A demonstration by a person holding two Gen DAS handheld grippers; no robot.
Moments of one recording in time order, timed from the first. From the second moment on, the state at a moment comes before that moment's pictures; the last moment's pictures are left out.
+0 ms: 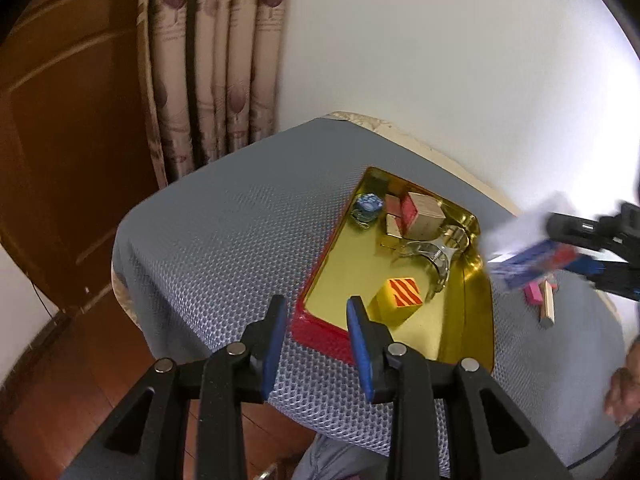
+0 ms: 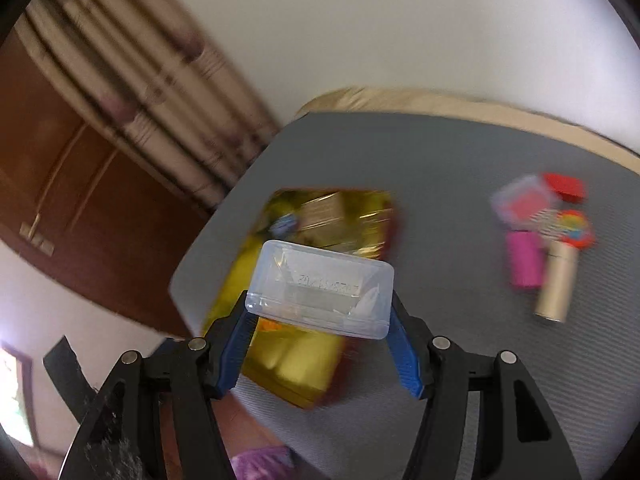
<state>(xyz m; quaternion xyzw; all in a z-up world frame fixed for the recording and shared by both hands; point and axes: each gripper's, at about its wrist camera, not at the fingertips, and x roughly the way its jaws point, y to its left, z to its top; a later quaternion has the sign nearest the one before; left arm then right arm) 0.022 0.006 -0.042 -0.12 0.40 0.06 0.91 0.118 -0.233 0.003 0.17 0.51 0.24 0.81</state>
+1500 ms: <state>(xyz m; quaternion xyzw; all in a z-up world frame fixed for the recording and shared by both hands) 0.026 -0.067 -0.041 -0.02 0.42 -0.02 0.91 0.009 -0.515 -0.109 -0.03 0.47 -0.29 0.84</state>
